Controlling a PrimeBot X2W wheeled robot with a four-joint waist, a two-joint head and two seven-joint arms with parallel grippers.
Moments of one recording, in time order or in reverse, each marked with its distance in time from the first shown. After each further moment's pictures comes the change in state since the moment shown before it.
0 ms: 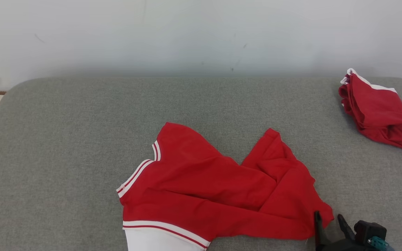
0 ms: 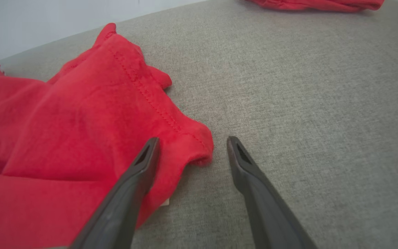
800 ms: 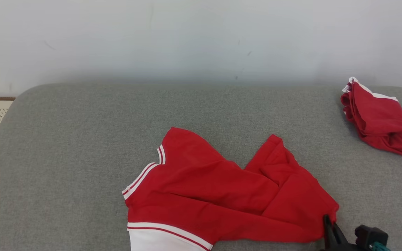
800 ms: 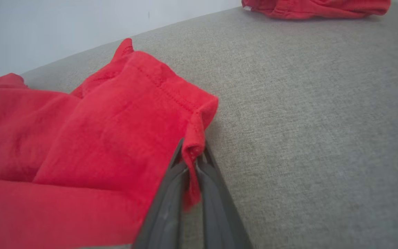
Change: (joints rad) left arm -0.020 0.000 -0.027 0.010 -0.012 -0.025 -0.002; right arm -0.026 0.001 0.034 0.064 0.047 0.000 -0.044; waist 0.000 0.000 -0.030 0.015
